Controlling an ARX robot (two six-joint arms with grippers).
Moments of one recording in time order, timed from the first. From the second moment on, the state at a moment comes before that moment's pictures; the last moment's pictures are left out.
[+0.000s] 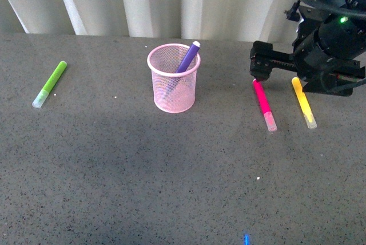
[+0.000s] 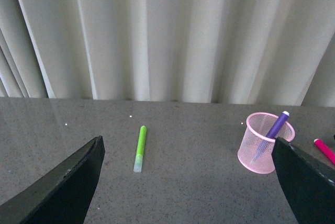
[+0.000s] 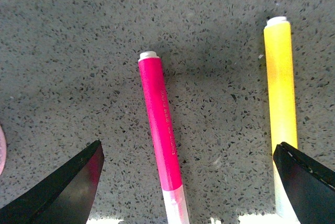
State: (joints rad) left arm 0.00 0.00 0.01 0.00 0.00 0.00; right arm 0.19 2.19 1.29 -0.15 0.02 0.35
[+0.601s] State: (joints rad) left arm 0.00 0.00 0.01 0.00 0.00 0.00; right arm 0.21 2.37 1.54 -0.21 0.02 0.40
